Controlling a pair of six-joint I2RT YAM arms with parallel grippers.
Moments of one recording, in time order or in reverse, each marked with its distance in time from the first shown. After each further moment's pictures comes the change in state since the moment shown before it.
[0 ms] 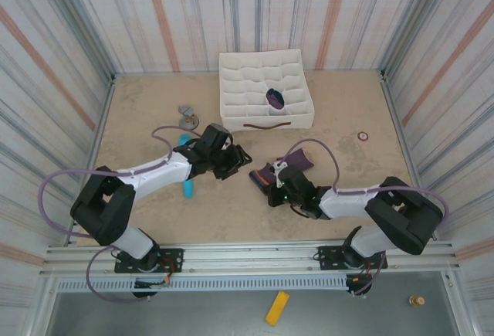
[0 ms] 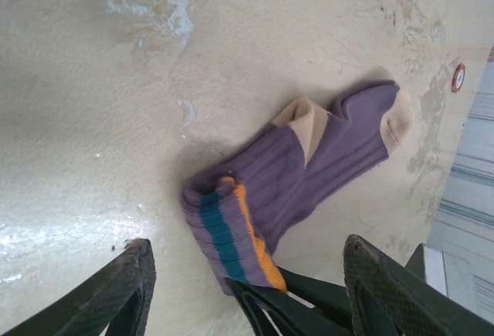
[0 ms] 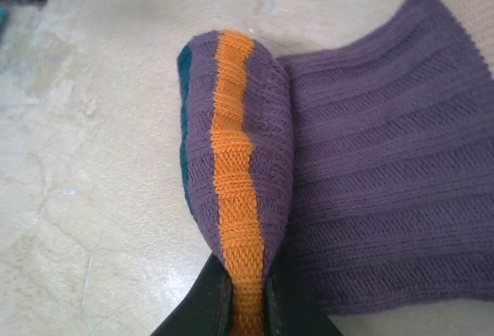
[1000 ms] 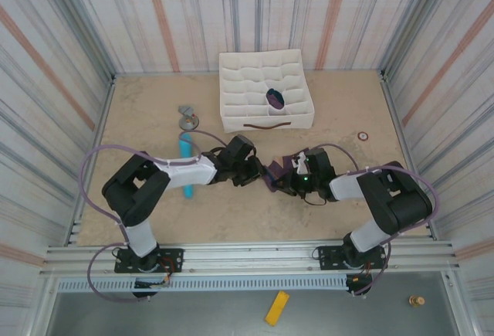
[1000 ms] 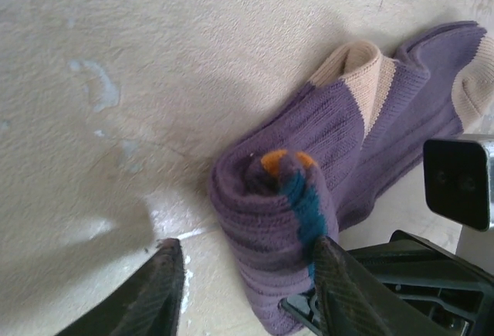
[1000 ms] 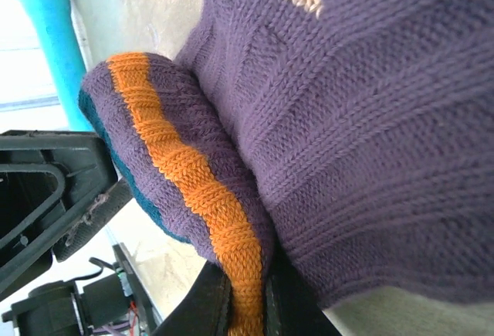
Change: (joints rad) left arm -0.140 0.243 0.067 0.148 -0.052 0.001; right arm -0.409 0.154 0.025 0.018 -0.616 0.380
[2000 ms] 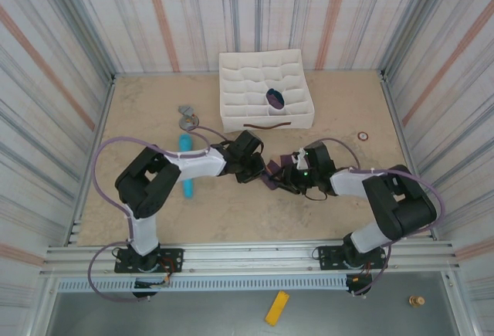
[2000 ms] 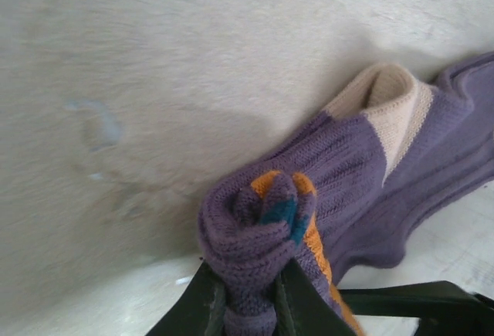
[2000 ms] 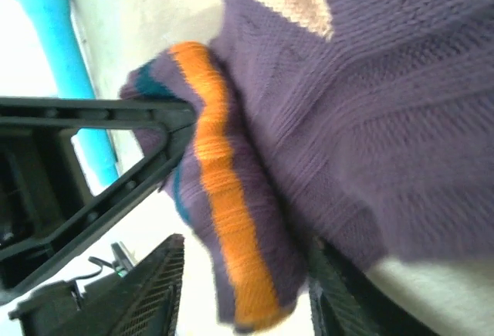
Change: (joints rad) left arm 0.012 0.093 0.145 -0.171 -0.030 -0.030; right arm 0.013 -0.074 0.095 -0.211 0.034 -0.071
